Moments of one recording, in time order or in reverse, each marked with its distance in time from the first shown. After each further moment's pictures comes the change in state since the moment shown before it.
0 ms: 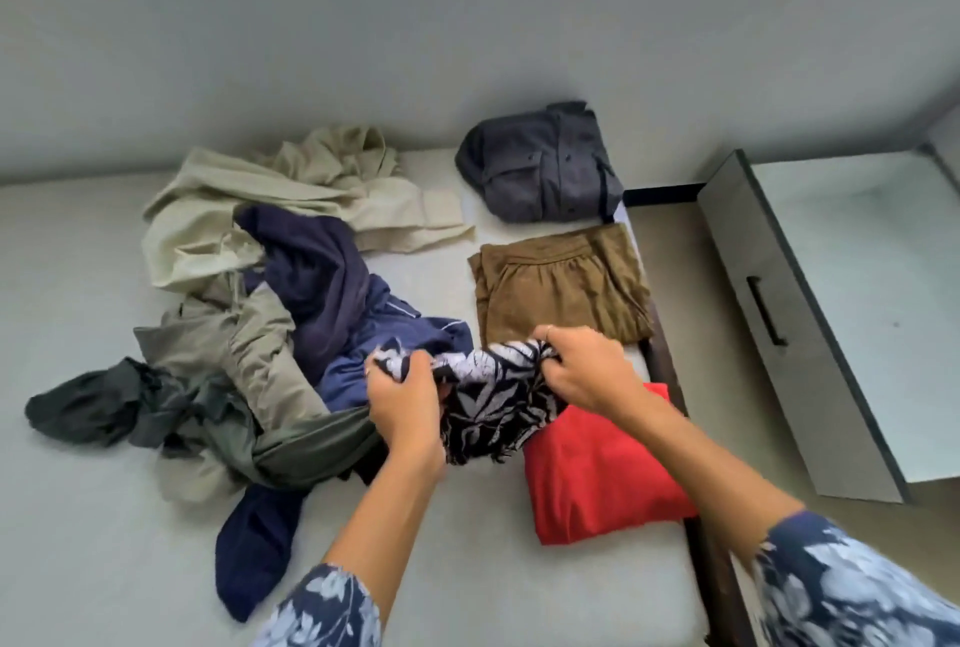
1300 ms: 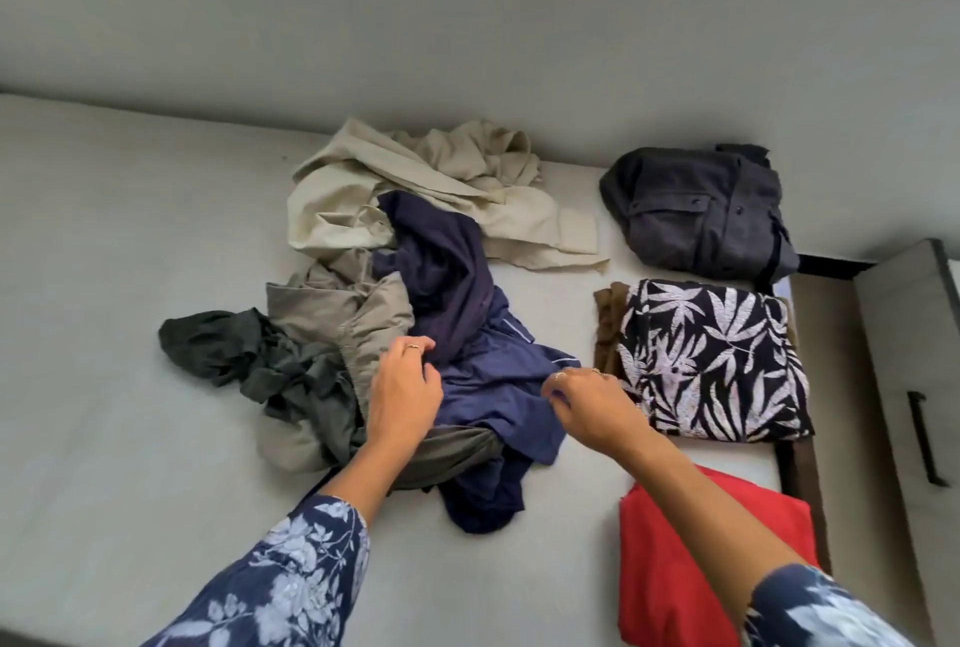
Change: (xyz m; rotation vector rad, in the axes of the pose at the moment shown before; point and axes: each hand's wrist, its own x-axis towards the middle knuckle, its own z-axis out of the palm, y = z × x) left_hand 0.156 0.006 -0.094 0.834 -0.066 0.567; right_hand 0.110 -0.075 0.095 -0.135 -0.204 -0.264
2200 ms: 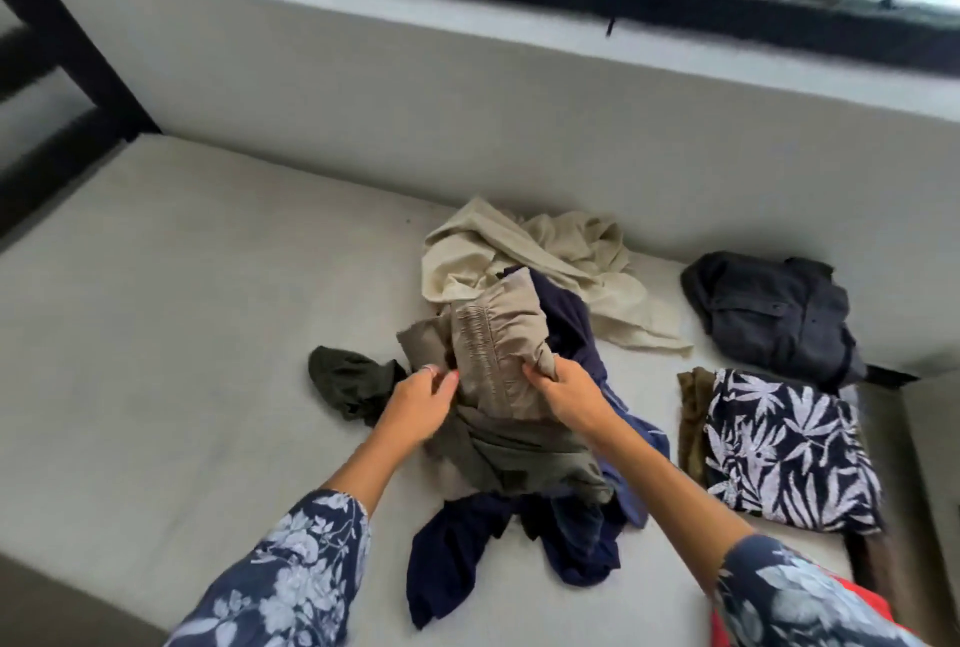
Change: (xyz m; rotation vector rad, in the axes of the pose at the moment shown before) left_hand 0.017 -0.074 -0.195 -0.195 -0.252 -0.233; right_hand 0.044 -0.234 -0.078 0.699 0.106 0.084
